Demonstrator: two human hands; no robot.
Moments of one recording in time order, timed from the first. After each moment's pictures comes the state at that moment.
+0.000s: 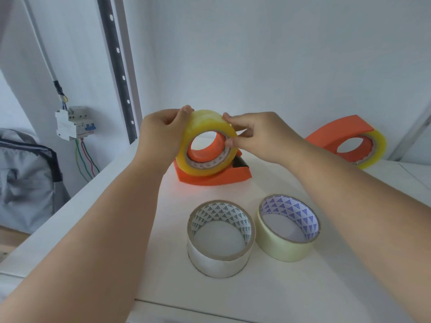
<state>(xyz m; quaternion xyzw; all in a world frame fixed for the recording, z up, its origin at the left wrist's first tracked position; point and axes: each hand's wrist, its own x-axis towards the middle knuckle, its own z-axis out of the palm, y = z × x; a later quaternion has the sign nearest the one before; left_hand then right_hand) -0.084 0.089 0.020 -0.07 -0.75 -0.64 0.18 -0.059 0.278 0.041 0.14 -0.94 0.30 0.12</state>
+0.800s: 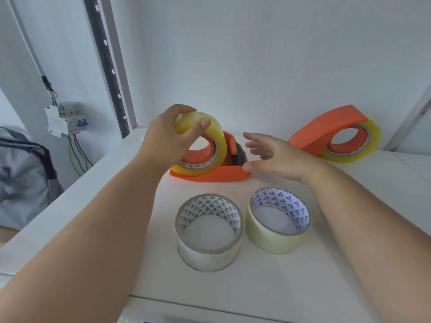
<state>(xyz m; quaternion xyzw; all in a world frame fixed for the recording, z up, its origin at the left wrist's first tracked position) -0.085 0.099 0.004 -0.16 -0.84 -0.48 0.18 -0.047 0.333 -0.004 0.08 -0.90 0.42 -0.03</state>
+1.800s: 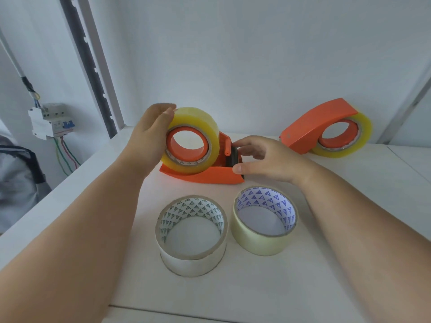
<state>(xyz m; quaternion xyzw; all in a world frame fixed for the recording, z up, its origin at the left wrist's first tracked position) -0.092 0.105 0.000 -0.13 -0.78 -0.61 0.10 -0.051 0.345 -0.016 0.10 -0.90 0.42 -0.01</state>
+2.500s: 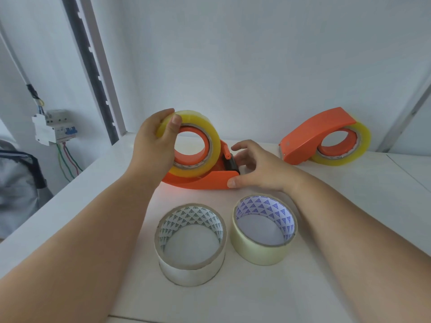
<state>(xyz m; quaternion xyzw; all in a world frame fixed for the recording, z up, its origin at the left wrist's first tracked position) -0.084 0.116 -0.001 -0.09 -0.78 -0.58 0.20 -0.061 0.339 -0.026 0.09 -0.90 0.43 -0.02</state>
